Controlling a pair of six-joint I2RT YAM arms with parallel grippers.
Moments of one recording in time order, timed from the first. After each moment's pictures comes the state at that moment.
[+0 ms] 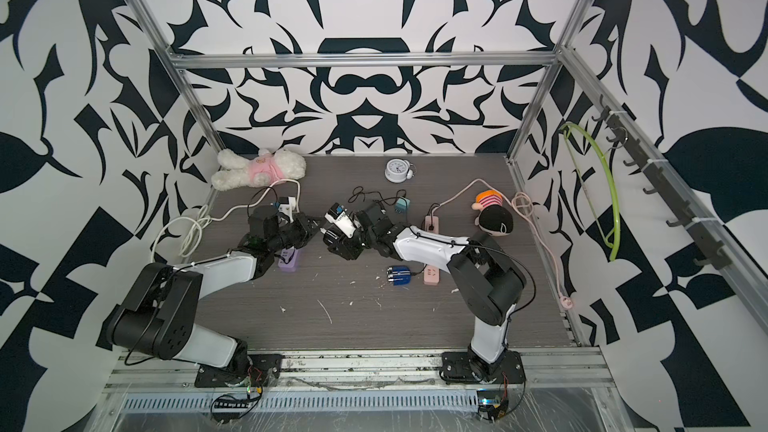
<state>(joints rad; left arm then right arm) -0.29 1.49 0.58 0.50 0.53 -1.05 0.77 1.78 1.11 -0.03 -0.35 -0.06</state>
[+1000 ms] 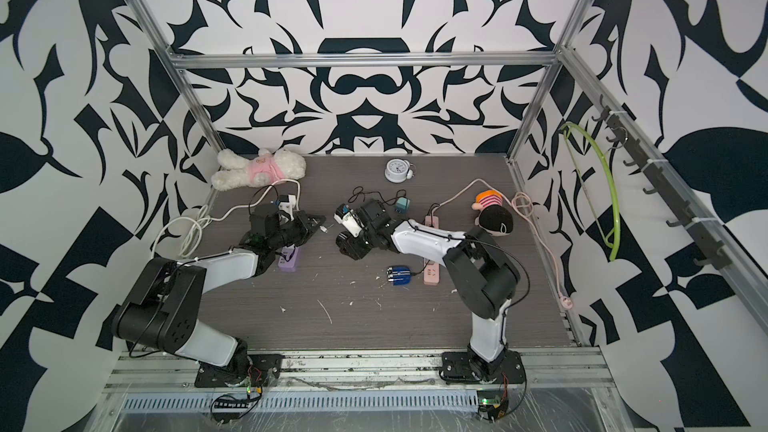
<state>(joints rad) -0.28 1.52 0.61 0.50 0.51 -1.02 0.72 1.89 1.26 -0.27 -0.25 -0.02</state>
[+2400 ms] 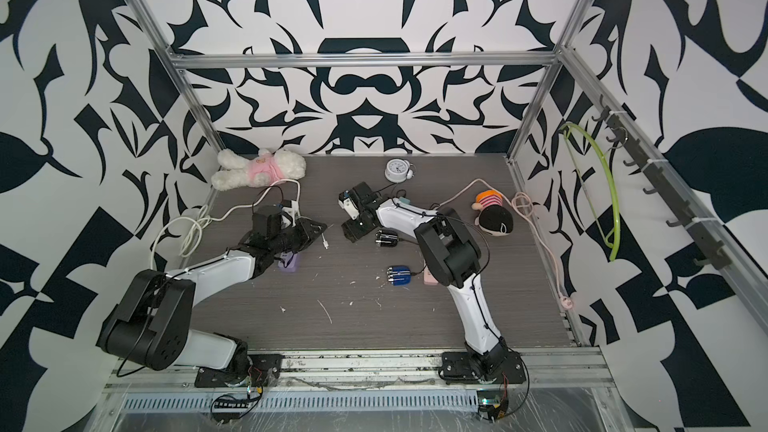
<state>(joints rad) -0.33 1.44 0.62 0.25 0.47 -0.91 0.66 2.17 1.60 -0.48 -0.16 -0.01</state>
